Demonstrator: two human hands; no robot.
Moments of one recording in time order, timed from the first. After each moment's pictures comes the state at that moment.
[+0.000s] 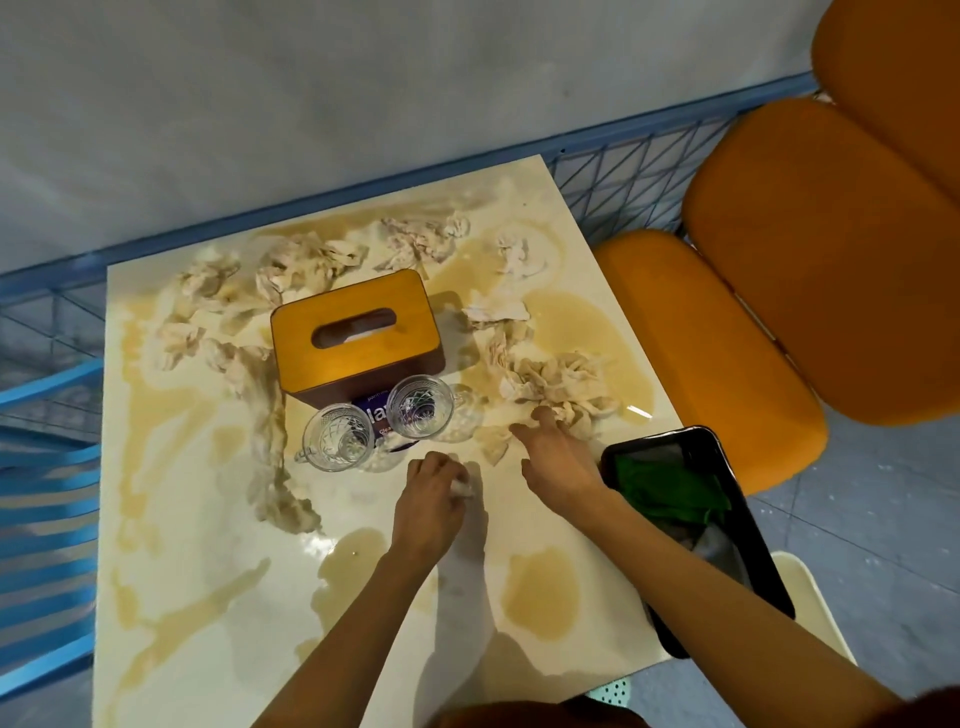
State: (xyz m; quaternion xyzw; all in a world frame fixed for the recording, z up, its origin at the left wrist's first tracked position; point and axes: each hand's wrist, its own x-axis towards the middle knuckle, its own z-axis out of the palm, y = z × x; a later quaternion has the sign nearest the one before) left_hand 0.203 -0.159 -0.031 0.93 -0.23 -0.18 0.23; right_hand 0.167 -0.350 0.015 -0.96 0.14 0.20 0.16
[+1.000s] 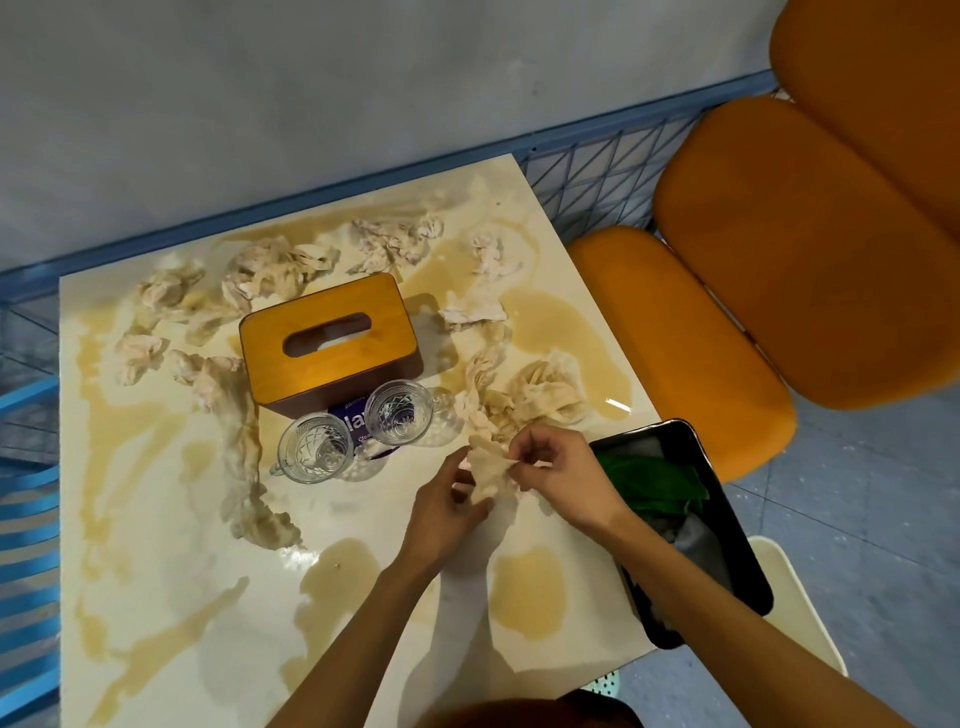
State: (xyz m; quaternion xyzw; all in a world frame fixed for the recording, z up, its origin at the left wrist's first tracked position) left_hand 0.192 -0.184 -0.004 0.80 -0.10 -0.35 0.48; right_hand 0.138 -0.349 0.078 -0.74 0.24 0.04 0.63
